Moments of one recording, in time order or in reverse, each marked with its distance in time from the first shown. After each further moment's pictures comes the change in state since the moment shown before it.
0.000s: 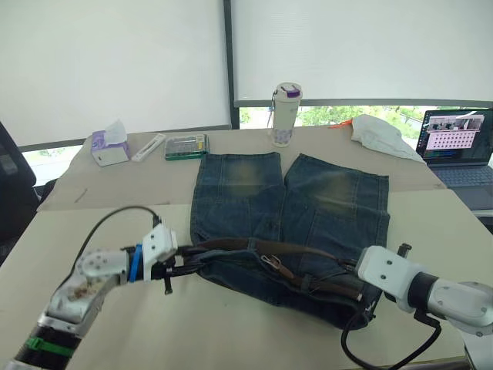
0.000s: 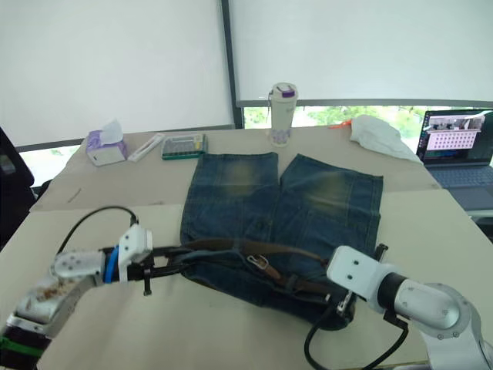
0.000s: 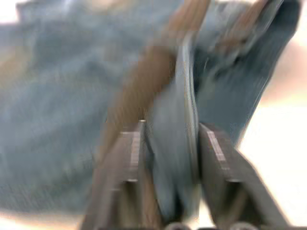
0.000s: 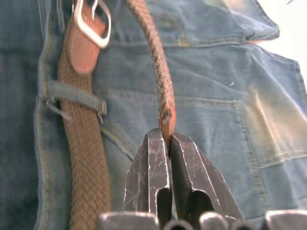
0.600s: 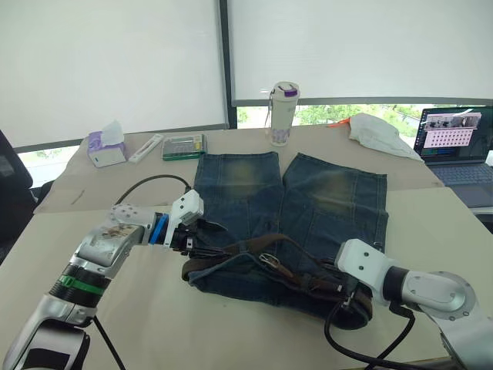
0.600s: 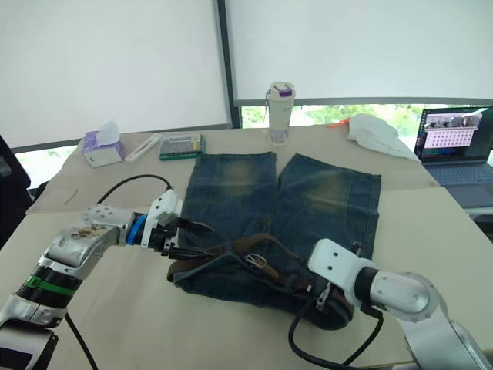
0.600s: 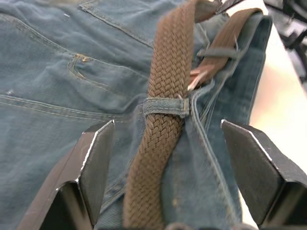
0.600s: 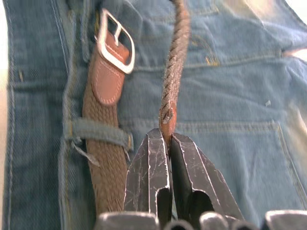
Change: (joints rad) left arm -0.338 -0.090 -0.187 0.231 0.113 0.188 -0.182; right arm -0.119 -0.024 0.195 0.046 0.047 0.048 -0.073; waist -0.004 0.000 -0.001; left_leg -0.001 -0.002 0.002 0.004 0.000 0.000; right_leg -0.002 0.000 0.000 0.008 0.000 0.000
